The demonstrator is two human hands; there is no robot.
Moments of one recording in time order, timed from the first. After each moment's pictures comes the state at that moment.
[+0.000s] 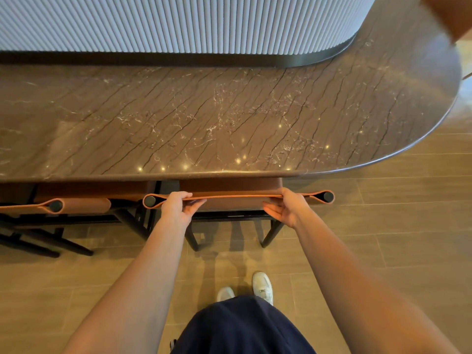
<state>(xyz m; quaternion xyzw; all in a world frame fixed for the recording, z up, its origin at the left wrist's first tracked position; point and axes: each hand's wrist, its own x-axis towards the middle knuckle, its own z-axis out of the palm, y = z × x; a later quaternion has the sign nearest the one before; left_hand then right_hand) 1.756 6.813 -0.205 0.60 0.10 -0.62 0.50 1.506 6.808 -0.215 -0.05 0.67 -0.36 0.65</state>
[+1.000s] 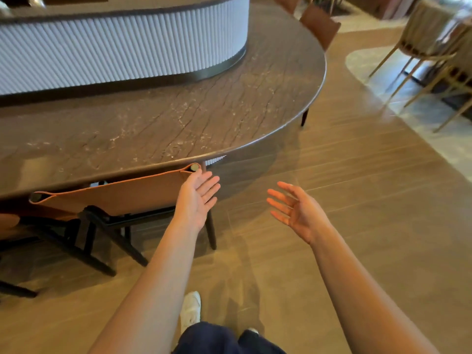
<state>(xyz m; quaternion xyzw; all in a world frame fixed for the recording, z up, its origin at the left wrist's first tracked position) 1.438 6.960 -0.121 0.51 -0.22 -0.72 0.42 1.215 7.024 -0.139 -0.14 0.54 -0.52 0.65</state>
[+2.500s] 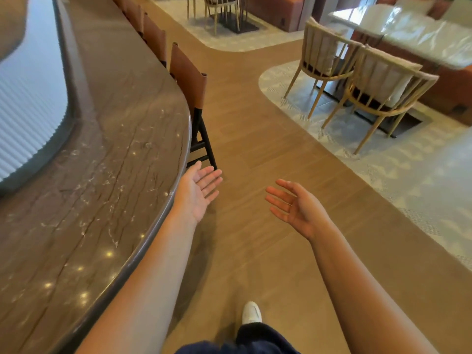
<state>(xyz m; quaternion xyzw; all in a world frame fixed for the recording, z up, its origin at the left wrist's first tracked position) 0.742 6.544 -0.092 0.46 -0.29 -0.77 0.33 0.551 6.671 -0.118 -0.07 0.54 -0.61 0.57</state>
